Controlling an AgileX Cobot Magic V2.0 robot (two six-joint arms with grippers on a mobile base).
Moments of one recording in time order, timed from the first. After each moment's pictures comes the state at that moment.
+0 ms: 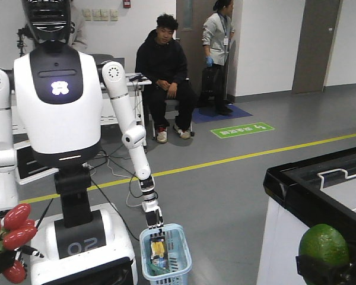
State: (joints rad) left arm -0.04 0.87 -0.68 -0.96 0.42 1.10; right arm 0.31 0.89 -0.77 0.06 0.42 -0.01
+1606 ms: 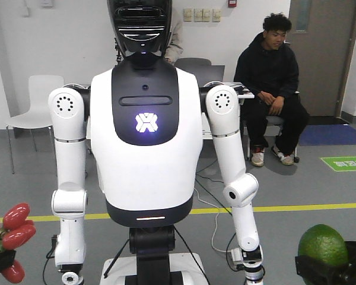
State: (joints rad) left arm -0.04 0.87 -0.68 -0.96 0.42 1.10; right arm 0.31 0.89 -0.77 0.06 0.42 -0.01
